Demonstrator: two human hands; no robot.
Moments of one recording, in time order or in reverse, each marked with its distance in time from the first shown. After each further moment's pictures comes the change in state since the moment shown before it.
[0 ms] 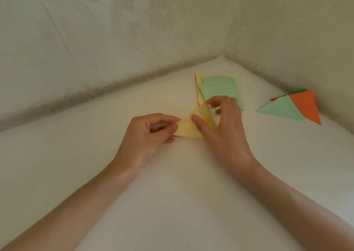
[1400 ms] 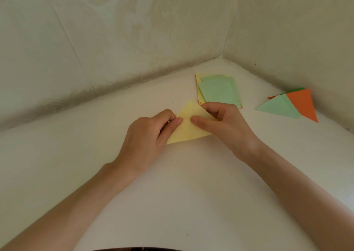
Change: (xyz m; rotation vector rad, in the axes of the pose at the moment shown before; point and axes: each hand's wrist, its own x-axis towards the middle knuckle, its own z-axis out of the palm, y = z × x) left_hand -0.002 -0.010 -0.012 0.699 -0.008 0.452; right_hand 0.009 -0.006 -0.018 0.525 -0.387 0.110
